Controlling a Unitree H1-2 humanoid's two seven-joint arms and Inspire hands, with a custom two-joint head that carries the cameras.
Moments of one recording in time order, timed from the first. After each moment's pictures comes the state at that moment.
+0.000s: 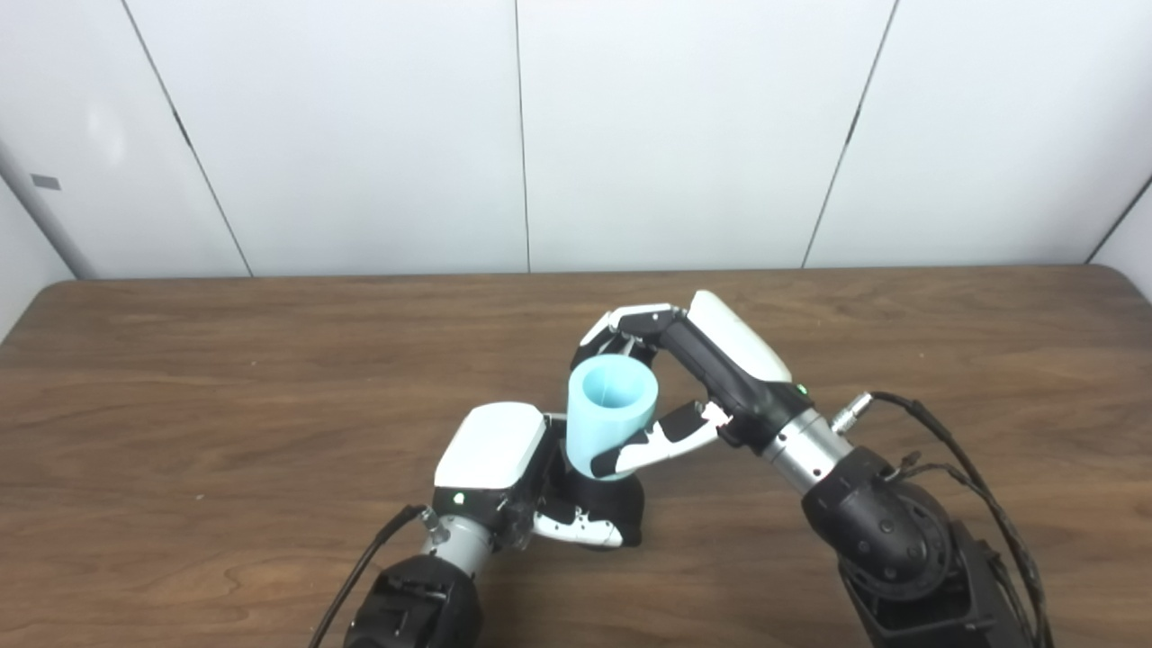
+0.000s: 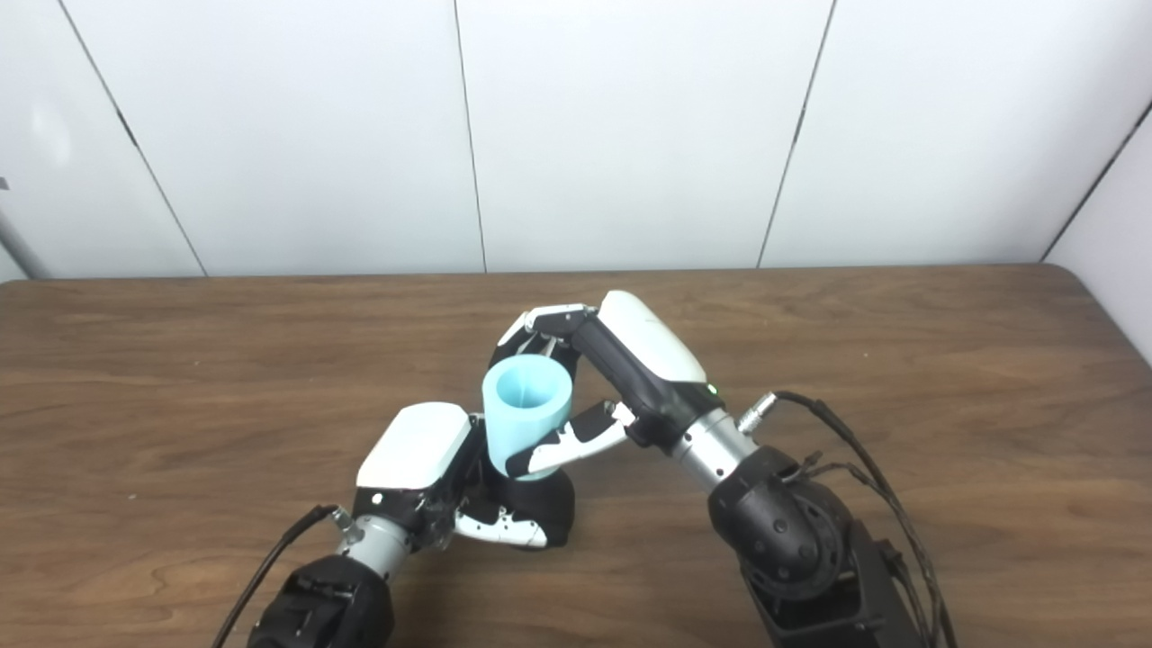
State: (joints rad) left arm -0.19 0.16 -0.50 -0.22 1.09 0.30 -0.29; right arm -0.29 -0.21 0.24 -0.42 -0.50 0.15 0.34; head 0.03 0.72
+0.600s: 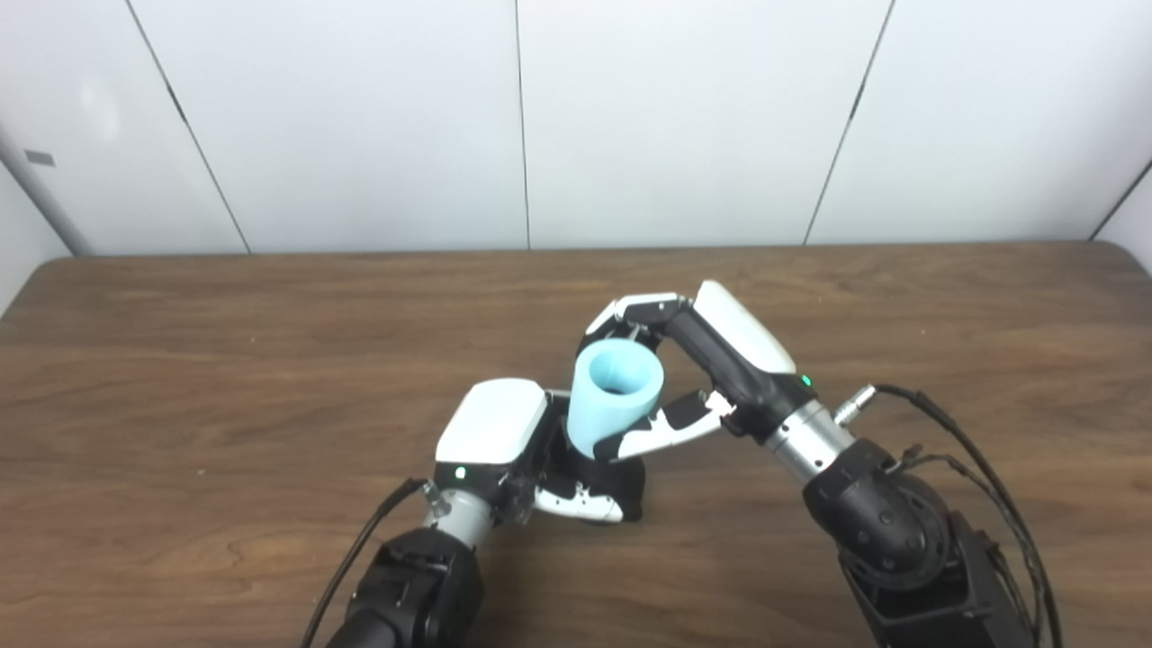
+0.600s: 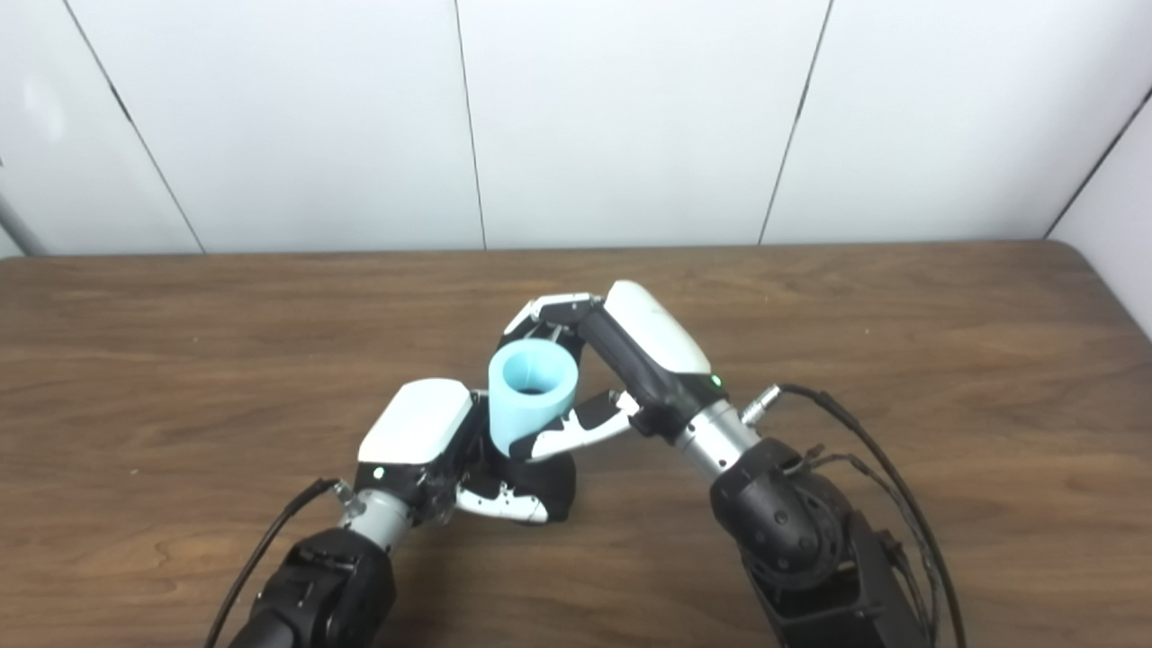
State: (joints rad) left arm -0.19 0.16 -0.50 -0.23 1.09 0.30 -0.31; right arm -0.25 -0.21 0.26 -0.41 -0.50 0.13 0.31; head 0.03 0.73
